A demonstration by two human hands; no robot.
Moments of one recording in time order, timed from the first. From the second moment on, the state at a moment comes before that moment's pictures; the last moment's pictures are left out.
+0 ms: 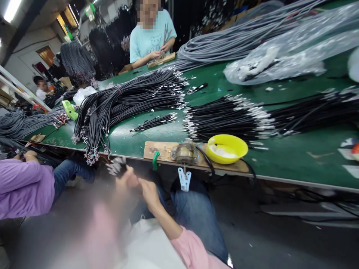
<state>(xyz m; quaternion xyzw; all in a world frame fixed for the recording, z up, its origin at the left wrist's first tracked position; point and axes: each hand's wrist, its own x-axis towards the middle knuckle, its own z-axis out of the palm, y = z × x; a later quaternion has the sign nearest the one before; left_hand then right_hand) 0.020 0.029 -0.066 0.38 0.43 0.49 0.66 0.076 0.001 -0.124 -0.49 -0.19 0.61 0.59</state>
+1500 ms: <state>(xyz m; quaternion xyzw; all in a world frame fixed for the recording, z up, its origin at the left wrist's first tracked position) -0.048 0.015 0.016 0.21 0.14 0.75 0.61 0.081 -0.031 -0.049 -0.28 -0.11 0.81 0.50</state>
